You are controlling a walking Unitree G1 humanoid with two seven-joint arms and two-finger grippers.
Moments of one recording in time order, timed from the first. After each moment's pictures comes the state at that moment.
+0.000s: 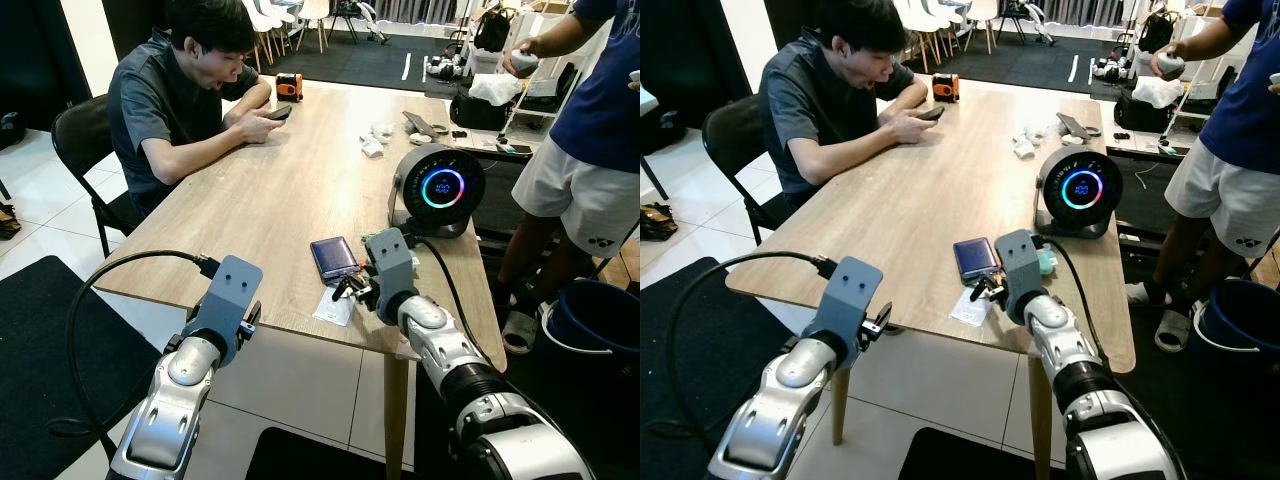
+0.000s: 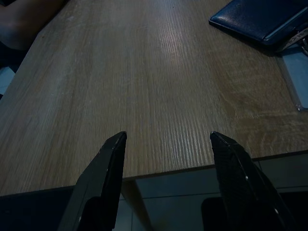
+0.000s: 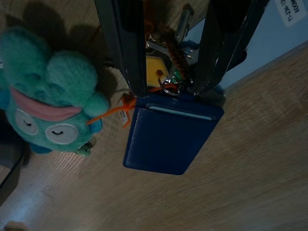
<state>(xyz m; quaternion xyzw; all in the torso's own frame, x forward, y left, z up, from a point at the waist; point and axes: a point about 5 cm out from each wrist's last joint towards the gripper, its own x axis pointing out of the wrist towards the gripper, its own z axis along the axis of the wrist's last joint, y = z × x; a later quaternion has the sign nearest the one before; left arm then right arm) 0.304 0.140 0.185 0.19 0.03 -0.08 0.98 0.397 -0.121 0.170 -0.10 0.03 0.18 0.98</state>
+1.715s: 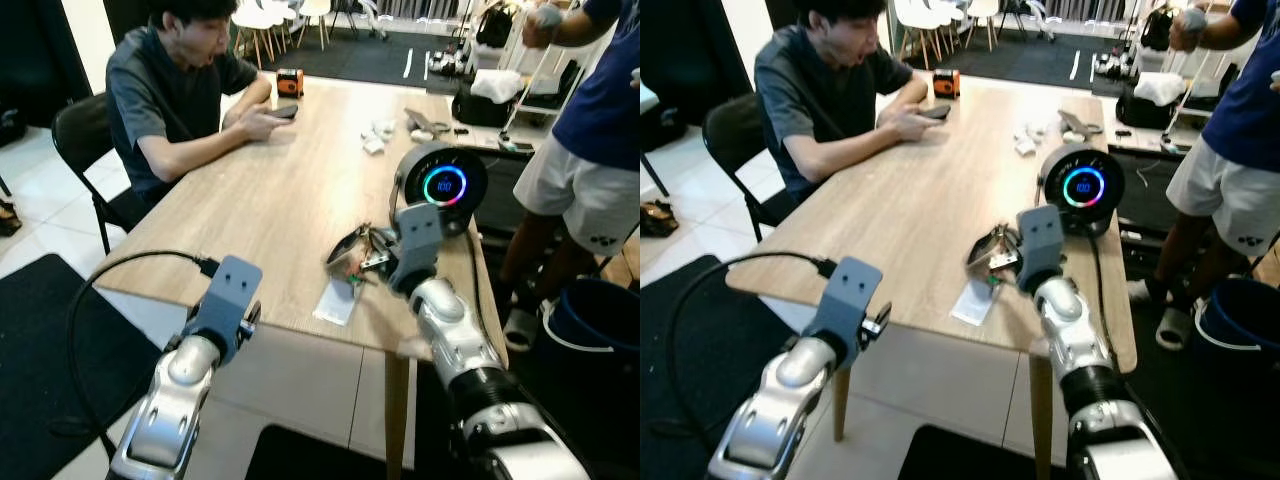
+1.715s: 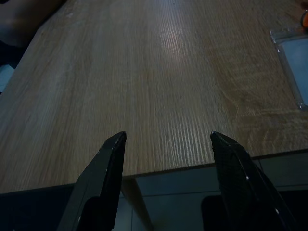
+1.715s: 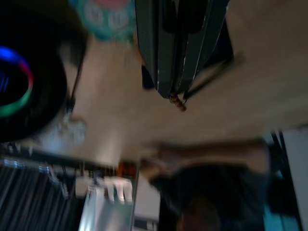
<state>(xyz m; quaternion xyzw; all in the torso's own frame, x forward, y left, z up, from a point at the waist) 0.304 0.140 0.184 0.19 0.03 -0.08 0.98 0.382 -0.134 0.248 -0.04 -0.21 0.15 0.96</state>
